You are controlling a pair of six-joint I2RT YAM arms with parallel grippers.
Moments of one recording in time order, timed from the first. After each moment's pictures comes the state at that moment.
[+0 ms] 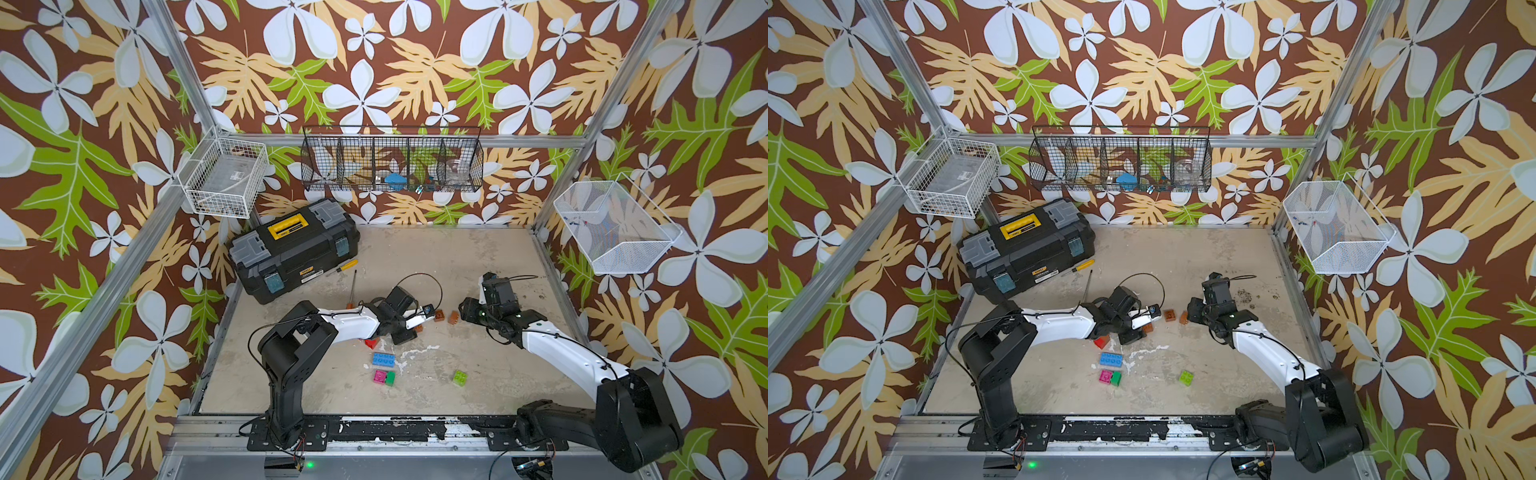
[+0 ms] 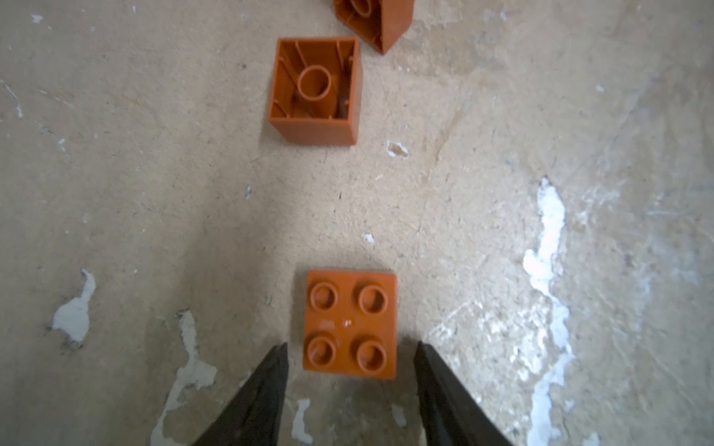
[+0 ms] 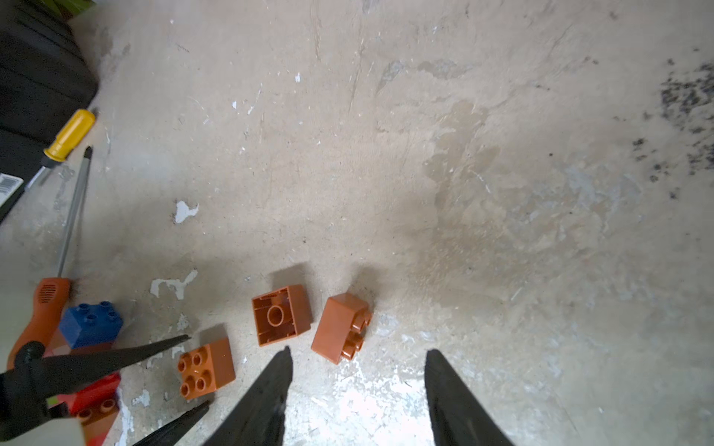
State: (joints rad) left arm -0.79 1.84 1.02 -0.16 0.12 0.47; right arm 0.31 1.30 0.70 -0.28 -0.01 0.49
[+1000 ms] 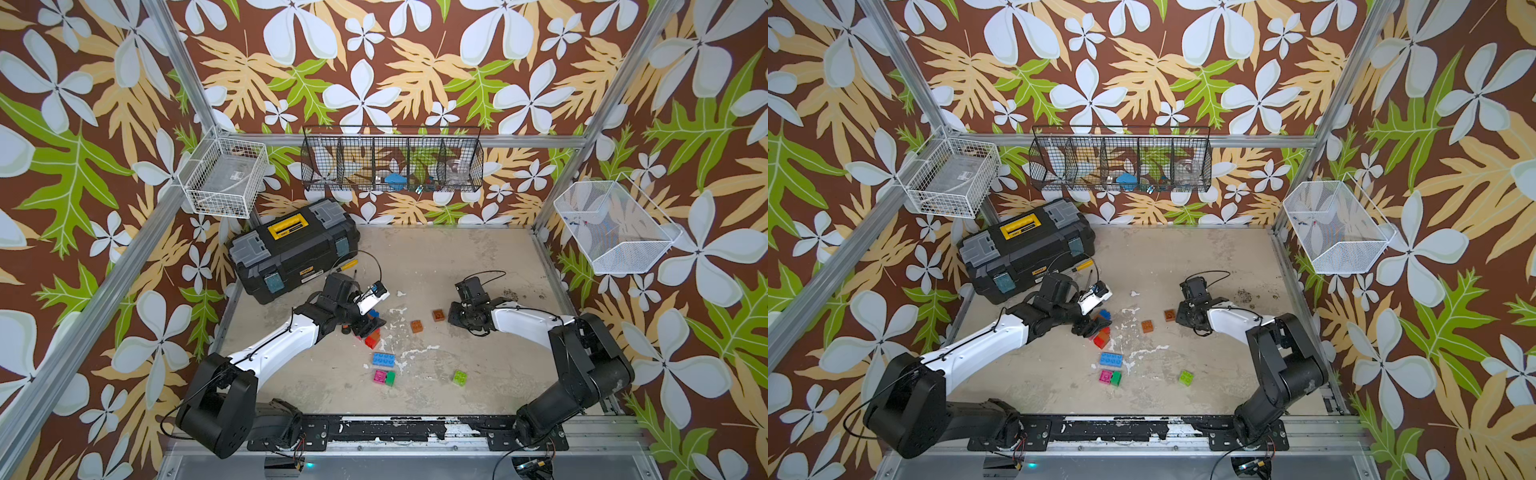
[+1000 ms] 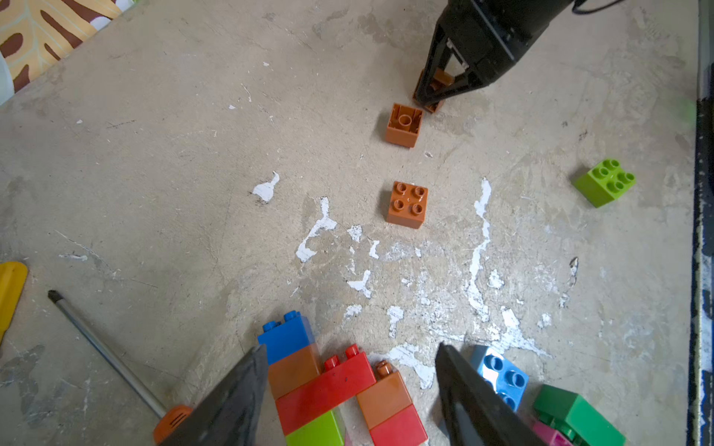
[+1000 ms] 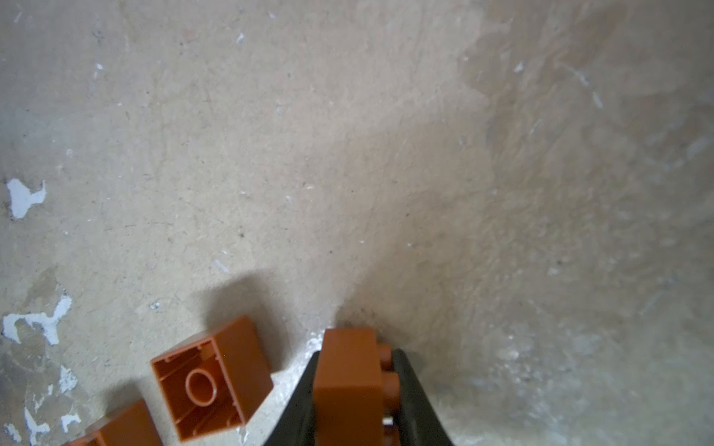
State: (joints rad) left arm -0.46 1.34 0.80 -0.24 0.43 0.40; right arm 0.40 1.61 0.82 -0.30 0.06 0.60
